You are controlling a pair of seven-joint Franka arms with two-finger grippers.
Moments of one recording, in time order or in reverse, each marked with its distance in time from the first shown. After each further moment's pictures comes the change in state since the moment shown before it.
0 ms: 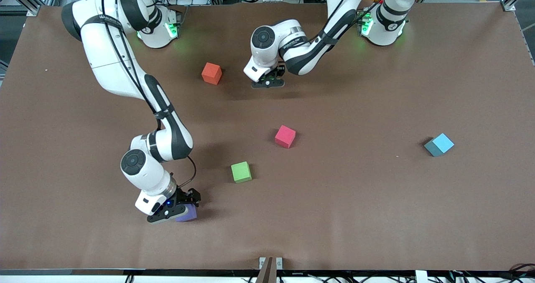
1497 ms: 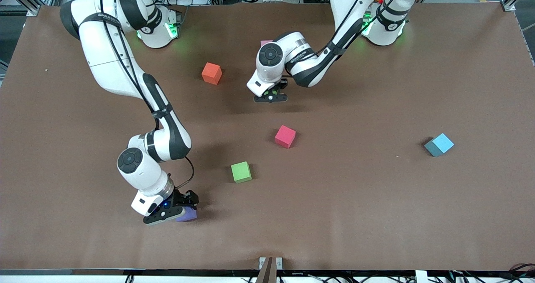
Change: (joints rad) left arm 0.016 0.027 0.066 0.077 -0.067 -0.007 0.156; right arm -0.001 -0.010 -0.005 0.000 0.000 0.038 0.000
